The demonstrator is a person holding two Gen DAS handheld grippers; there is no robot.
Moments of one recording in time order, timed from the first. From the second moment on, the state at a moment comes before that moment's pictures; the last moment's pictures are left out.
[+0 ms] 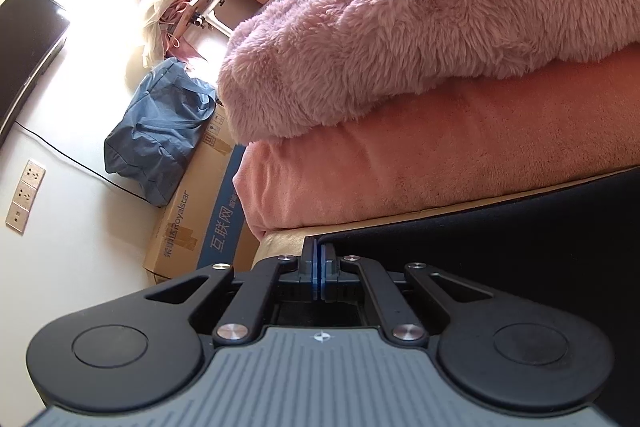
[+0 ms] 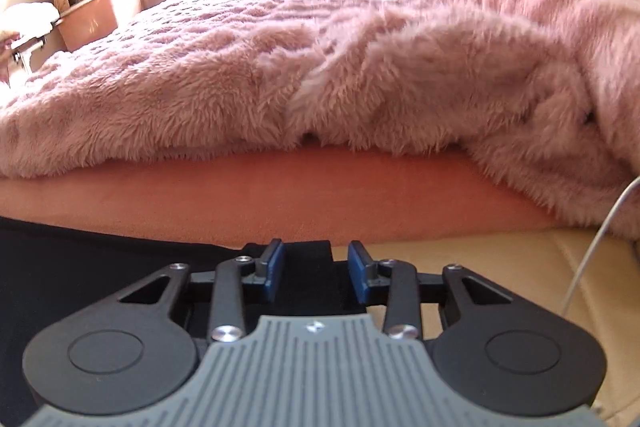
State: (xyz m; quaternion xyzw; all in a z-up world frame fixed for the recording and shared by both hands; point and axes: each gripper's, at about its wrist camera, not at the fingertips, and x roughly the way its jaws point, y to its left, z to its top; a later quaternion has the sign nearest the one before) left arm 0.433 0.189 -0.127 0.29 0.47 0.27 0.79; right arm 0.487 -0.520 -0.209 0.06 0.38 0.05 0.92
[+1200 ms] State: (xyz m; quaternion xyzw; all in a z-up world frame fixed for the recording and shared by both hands) left arm 0.448 0.171 -0.129 0.33 0.47 0.24 0.78; right arm 0.461 -0.512 -0.192 -0.02 0.33 -0.03 0.94
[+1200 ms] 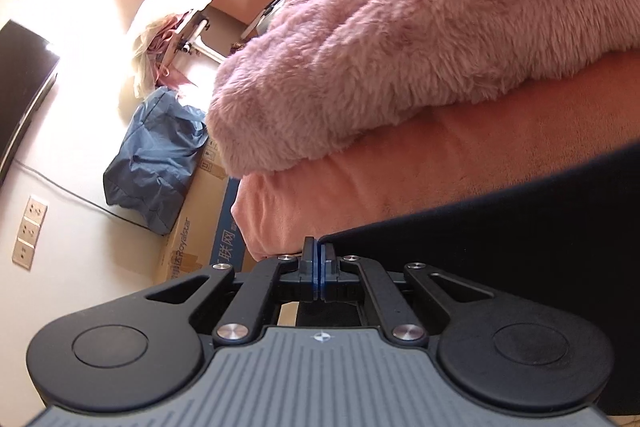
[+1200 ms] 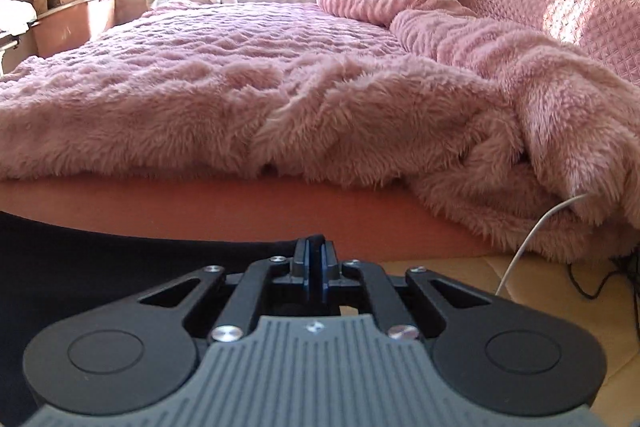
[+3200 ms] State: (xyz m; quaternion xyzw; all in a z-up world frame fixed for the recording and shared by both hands) left arm 0.341 0.316 -0.098 -0.01 0.37 0.12 0.92; right arm 0.315 -0.309 -0.201 -0.02 0.40 0.00 0.92
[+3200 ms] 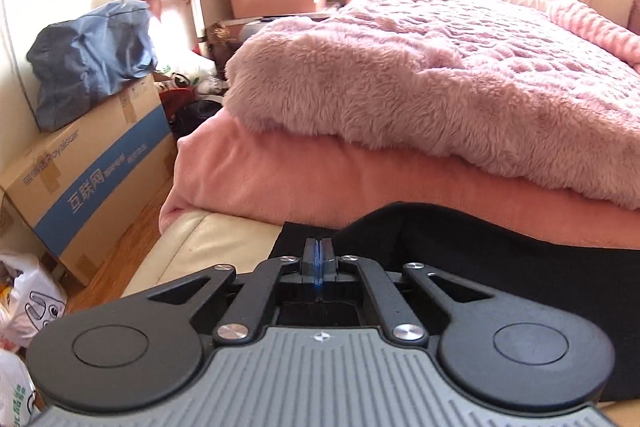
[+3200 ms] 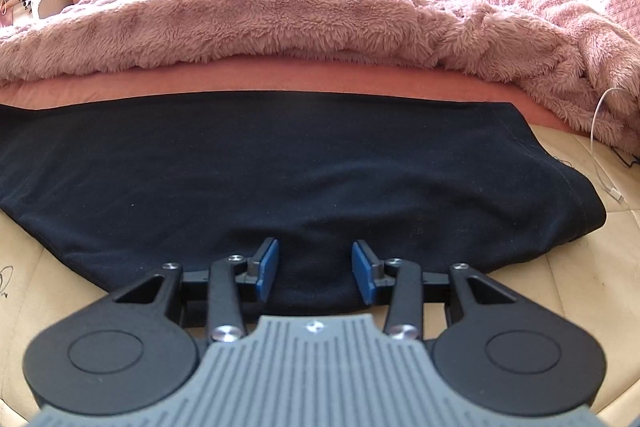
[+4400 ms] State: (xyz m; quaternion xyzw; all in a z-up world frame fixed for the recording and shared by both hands) left arm 0.400 0.356 -0.129 0.06 0.50 0.16 0.85; right arm 0.319 -0.281 -0.206 -0.04 0.40 0.04 0.91
